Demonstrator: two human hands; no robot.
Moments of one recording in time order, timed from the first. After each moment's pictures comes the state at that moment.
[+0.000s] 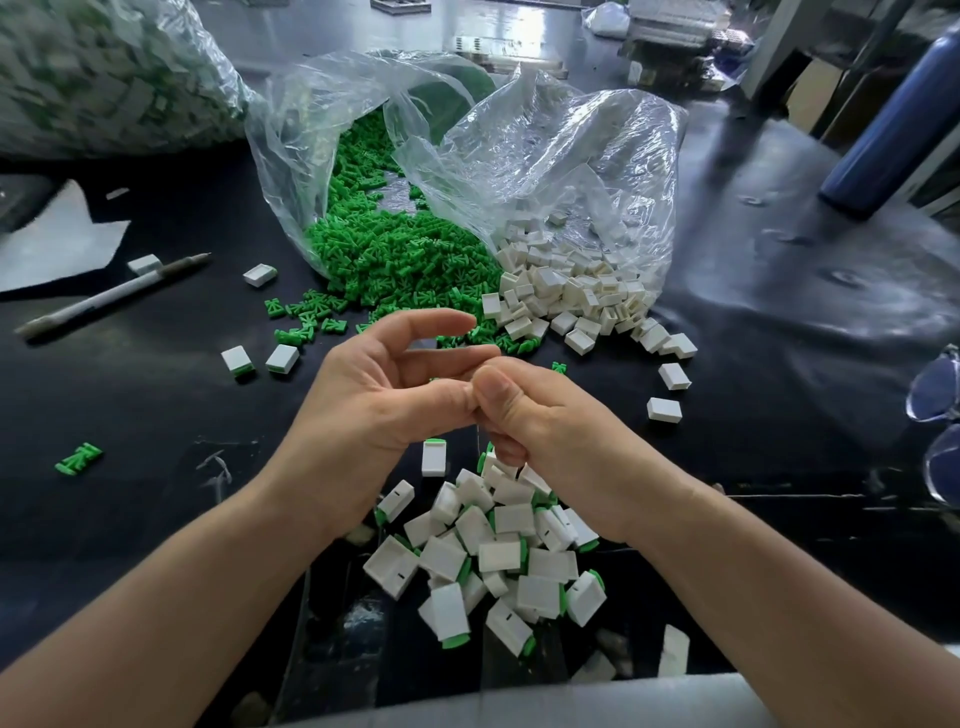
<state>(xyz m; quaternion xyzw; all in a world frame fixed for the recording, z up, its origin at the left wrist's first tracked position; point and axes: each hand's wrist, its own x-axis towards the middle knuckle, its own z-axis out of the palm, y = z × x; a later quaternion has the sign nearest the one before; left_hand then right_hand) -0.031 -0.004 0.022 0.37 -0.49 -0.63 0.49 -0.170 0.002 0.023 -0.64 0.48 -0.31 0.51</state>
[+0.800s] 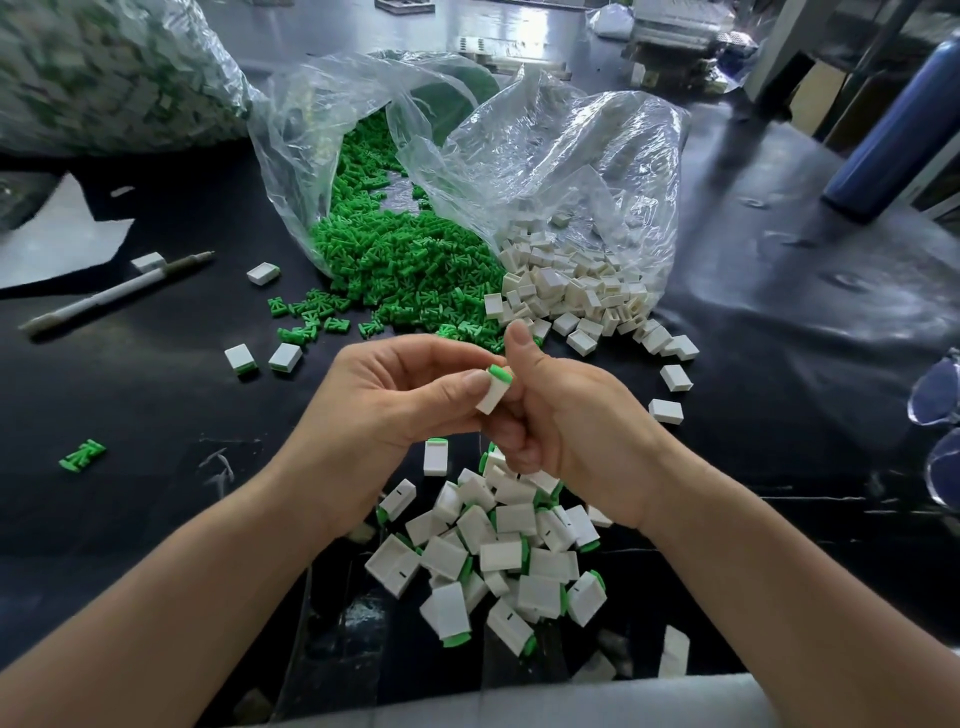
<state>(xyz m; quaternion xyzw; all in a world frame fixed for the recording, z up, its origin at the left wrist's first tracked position) -0.030 -0.004 0.022 0.34 -0.53 -0.63 0.46 -0.182 -0.007 0.020 -0.53 0.43 -0.31 0.66</state>
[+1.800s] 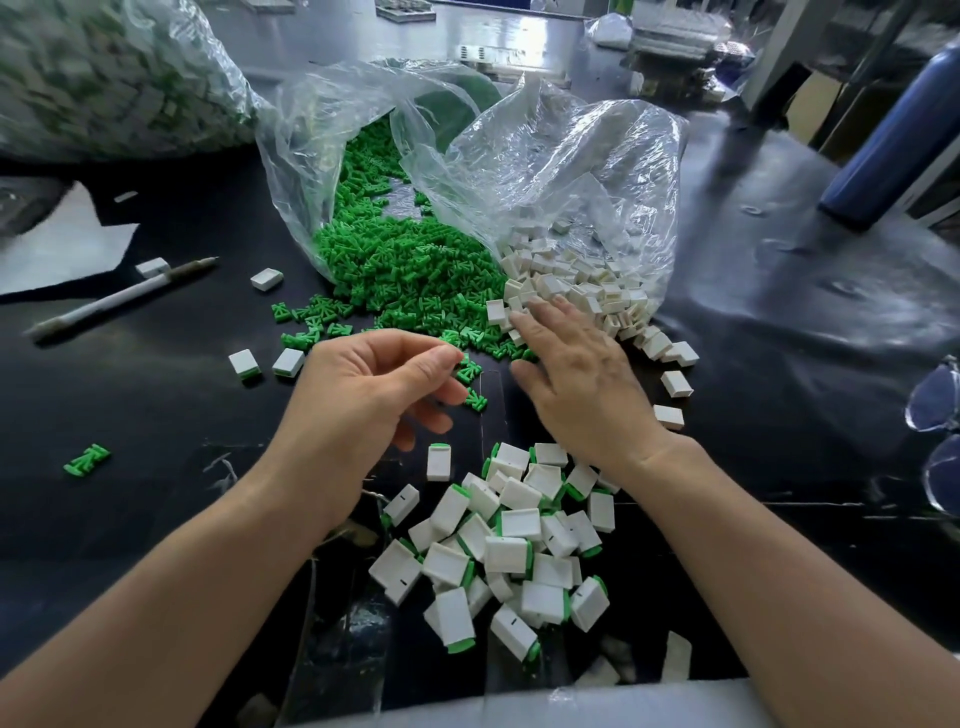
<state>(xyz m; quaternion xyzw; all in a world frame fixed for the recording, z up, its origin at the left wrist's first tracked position) -0.026 -0.011 0.023 0.51 -0.50 -0.52 0.47 -0.199 -0.046 -0.008 -0.77 0.61 -0.16 0.09</state>
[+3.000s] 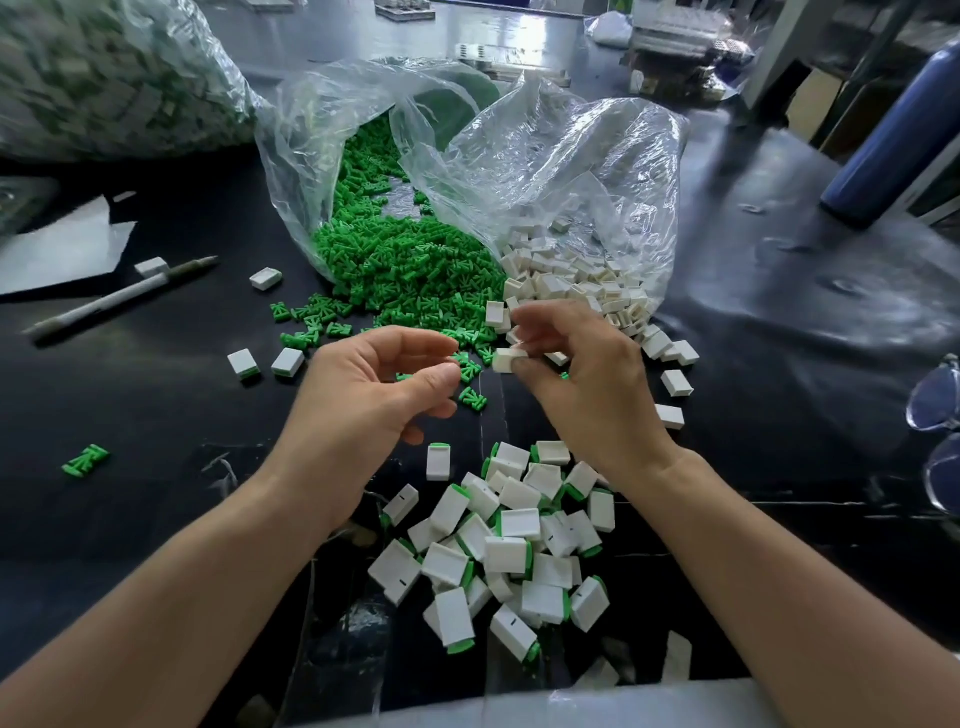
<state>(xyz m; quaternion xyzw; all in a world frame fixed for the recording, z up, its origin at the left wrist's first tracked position) -0.027 -0.012 0.020 0.51 -0.51 -0.51 0.47 -0.190 -0.033 0.002 -0.70 0.53 -0.44 0.17</state>
